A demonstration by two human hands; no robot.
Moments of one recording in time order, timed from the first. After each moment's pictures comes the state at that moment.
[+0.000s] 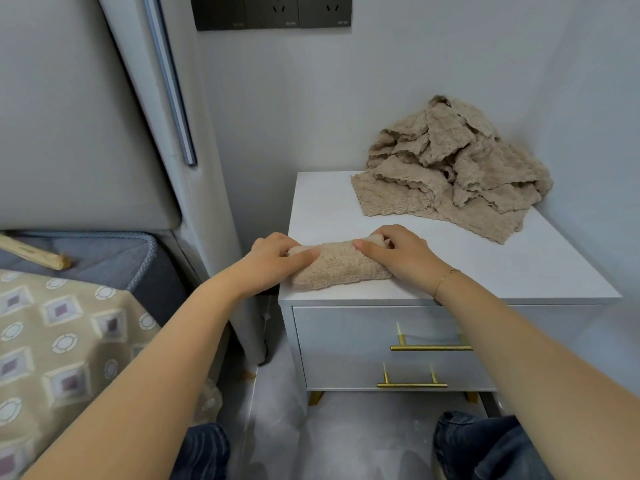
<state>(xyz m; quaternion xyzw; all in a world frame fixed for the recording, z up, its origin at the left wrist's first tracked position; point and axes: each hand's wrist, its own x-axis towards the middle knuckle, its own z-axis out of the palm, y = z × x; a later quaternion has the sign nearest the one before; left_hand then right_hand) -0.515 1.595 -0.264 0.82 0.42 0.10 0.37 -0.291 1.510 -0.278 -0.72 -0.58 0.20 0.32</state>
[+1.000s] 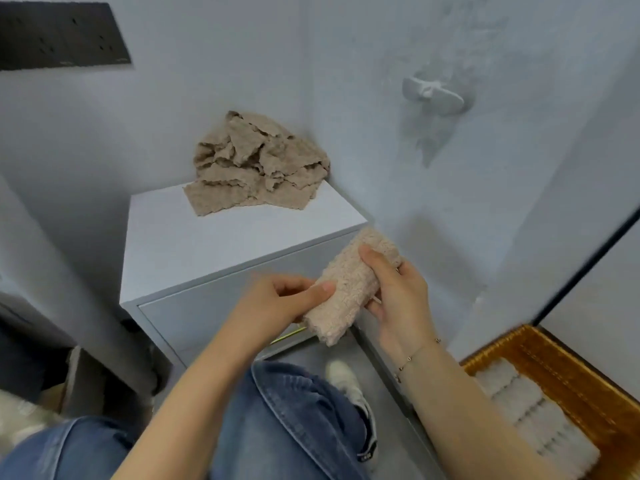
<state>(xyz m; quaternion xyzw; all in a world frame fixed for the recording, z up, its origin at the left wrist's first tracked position) -0.423 1.331 -0.216 0.75 0.25 0.11 0.61 -0.313 1.219 -0.230 -0.52 0.00 0.26 0.81</state>
